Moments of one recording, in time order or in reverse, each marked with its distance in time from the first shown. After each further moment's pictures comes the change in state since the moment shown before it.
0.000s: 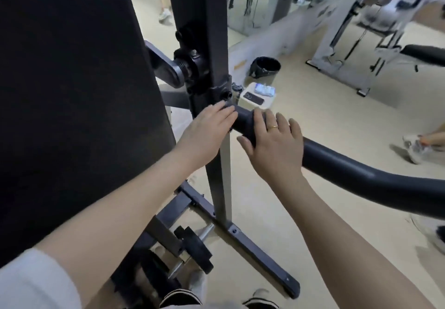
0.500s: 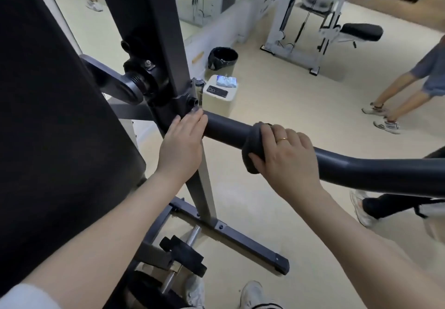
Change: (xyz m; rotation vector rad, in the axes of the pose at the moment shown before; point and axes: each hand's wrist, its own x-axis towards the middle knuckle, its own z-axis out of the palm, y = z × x) left_hand 0.014 -0.003 0.030 -0.158 0.098 -0.008; right_hand -0.031 0.042 -0.021 -0.161 0.009 0.034
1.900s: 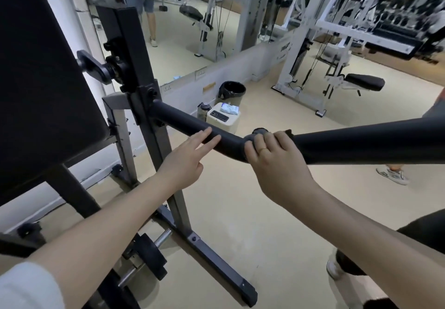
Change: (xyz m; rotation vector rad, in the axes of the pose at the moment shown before) left_hand -0.042 0.182 0.002 -0.088 -0.149 -0.097; right_hand -0.095 0.142 -0.074 -0.451 -0.008 -0.453
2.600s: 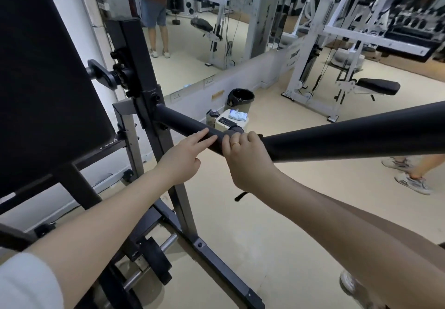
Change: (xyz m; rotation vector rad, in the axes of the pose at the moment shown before) left_hand 0.003 0.016 -0.008 -0.026 -0.042 -0.118; right_hand 0.029 -0.020 0.001 0.084 -0.013 -0.058
